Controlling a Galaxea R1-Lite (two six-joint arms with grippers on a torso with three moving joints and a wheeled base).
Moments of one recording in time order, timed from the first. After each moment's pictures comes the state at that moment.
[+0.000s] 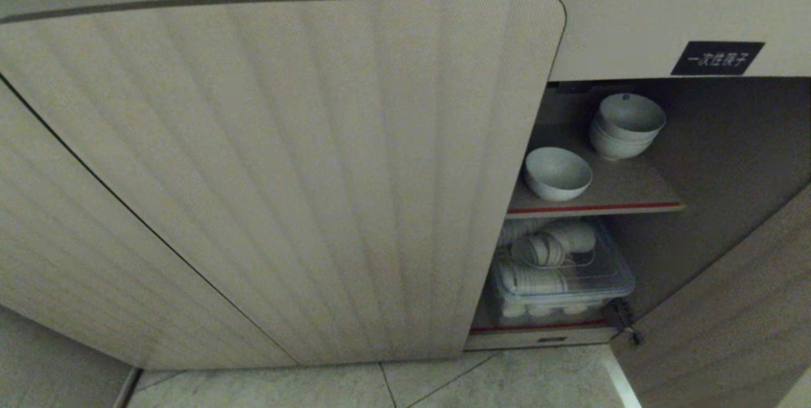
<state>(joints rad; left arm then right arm) 0.00 0.00 0.00 0.00 -0.01 -0.02 0.08 0.32 -0.27 0.05 0.17 0.04</state>
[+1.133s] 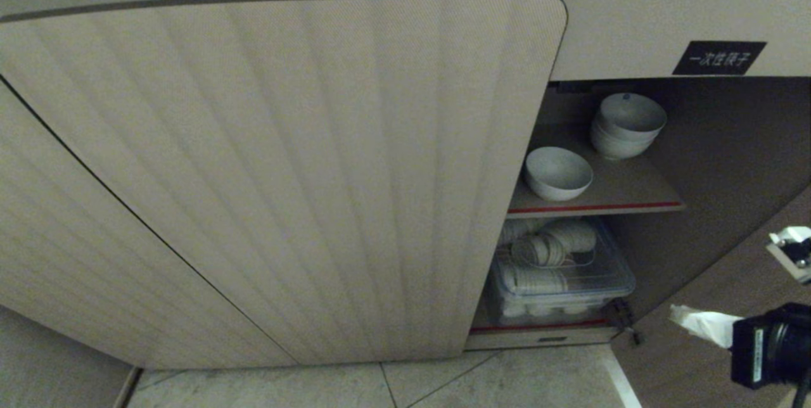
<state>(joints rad) 0.00 0.00 0.00 0.00 -0.01 -0.02 0.19 1.14 -0.40 -0.24 0.19 0.16</state>
